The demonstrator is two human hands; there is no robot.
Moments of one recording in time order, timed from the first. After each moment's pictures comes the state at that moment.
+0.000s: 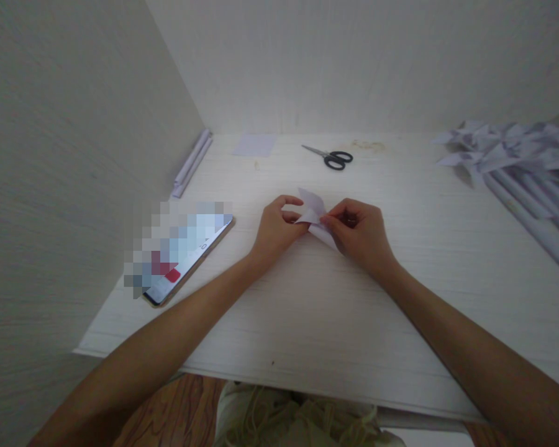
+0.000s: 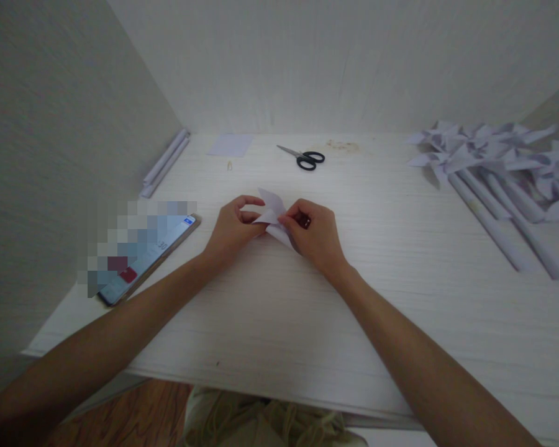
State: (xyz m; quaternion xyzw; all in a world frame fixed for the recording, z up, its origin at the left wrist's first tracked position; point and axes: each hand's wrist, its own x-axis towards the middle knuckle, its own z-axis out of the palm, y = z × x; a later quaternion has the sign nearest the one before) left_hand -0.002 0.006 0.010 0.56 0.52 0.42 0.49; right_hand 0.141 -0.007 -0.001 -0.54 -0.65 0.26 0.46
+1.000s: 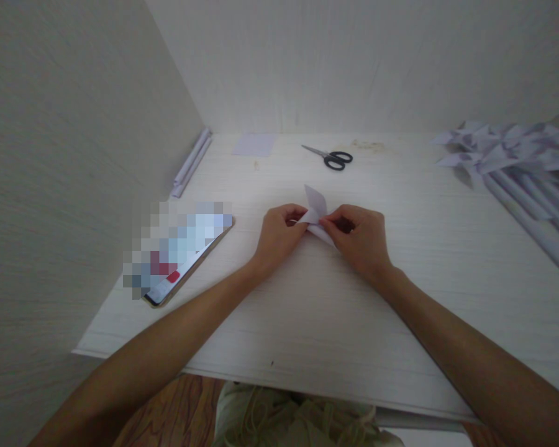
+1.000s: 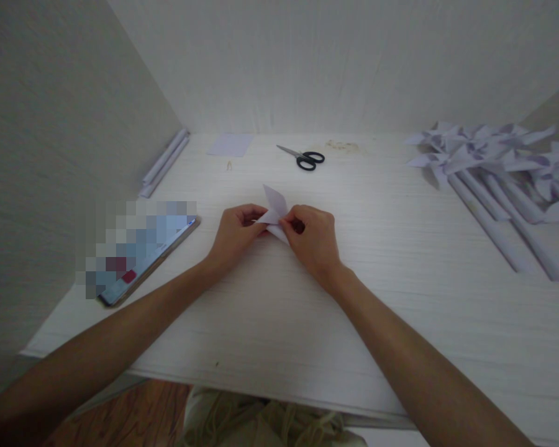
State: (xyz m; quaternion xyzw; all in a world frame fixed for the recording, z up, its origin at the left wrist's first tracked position) left_hand -0.001 0.007 0.000 0.62 0.49 0.43 0.44; right_hand 0.137 -0.013 0.004 -0.55 -0.71 0.12 0.43
